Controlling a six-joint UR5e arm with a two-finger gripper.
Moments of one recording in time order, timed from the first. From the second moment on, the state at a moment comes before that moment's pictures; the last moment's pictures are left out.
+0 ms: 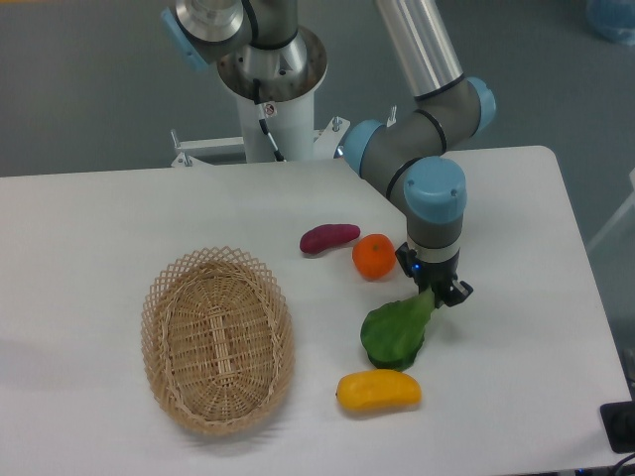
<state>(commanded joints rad) 2.63 -2.01 -1.82 -0.70 1.64 1.53</state>
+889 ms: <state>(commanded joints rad) 2.71 -1.84 -1.60 -1.07 1.29 1.51</state>
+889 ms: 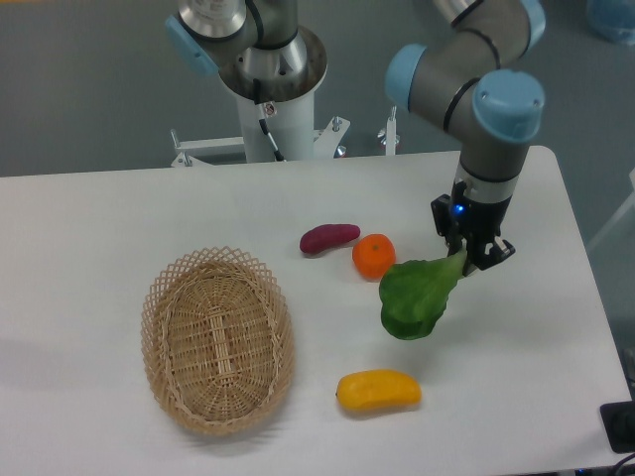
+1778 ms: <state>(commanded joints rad) 2.56 -1.78 -1.54 -1.04 1.22 1.11</state>
